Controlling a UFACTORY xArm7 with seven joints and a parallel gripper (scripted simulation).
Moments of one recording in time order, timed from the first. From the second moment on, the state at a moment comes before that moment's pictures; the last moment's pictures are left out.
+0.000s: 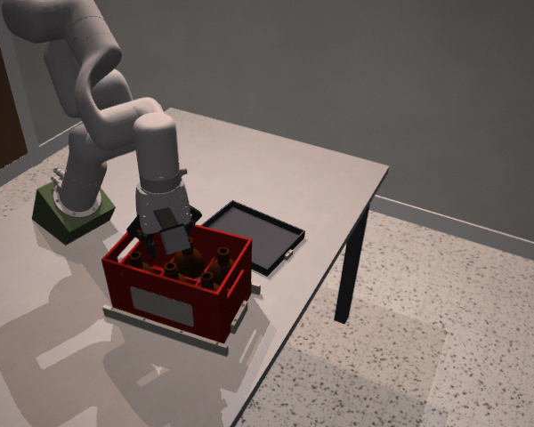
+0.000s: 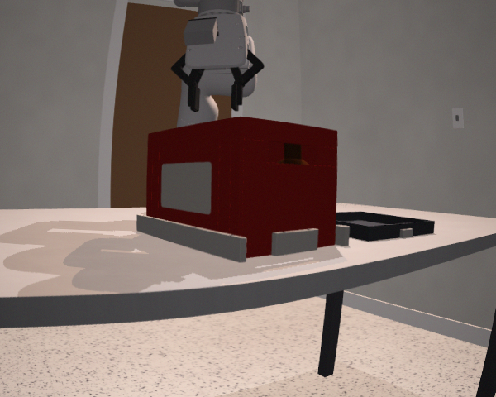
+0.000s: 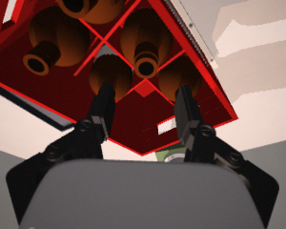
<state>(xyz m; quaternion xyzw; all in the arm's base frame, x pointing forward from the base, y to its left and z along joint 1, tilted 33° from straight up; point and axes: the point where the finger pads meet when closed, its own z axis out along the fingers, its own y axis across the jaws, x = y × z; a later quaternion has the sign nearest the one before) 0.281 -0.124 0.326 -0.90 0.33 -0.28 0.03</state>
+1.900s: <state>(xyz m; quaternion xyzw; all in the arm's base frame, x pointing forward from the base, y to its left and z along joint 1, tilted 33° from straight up) 0.294 -0.129 0.308 -0.90 0.33 -0.28 0.03</state>
